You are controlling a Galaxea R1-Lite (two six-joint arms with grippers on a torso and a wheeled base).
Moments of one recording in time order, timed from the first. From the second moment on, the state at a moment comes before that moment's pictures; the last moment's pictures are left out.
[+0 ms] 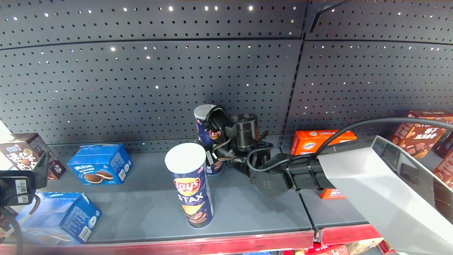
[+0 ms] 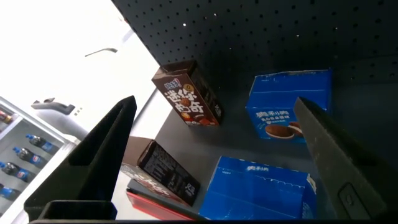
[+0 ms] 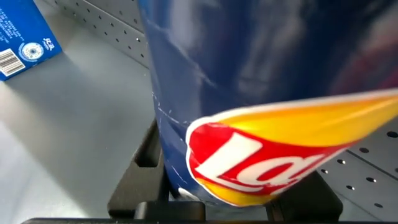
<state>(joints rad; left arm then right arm) -0.24 1.07 -0.33 -0.80 0.79 0.41 0.80 2.38 -1.74 -0.52 -0.11 -0.14</state>
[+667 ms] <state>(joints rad) -0.23 1.07 -0.33 -0.80 0.79 0.41 0.80 2.41 -1.79 -0.52 -0.19 -0.15</state>
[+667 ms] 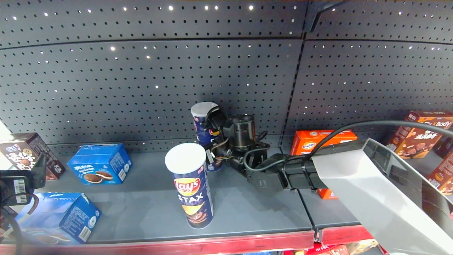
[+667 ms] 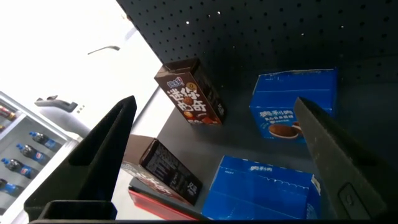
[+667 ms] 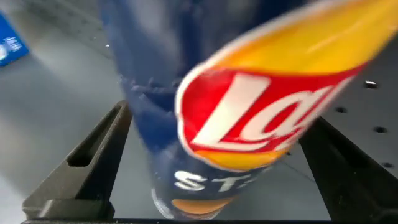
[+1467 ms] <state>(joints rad) -0.21 1.05 -0.31 -0.80 0.79 0.41 0.83 2.26 -1.51 -0.61 -0.19 -0.14</state>
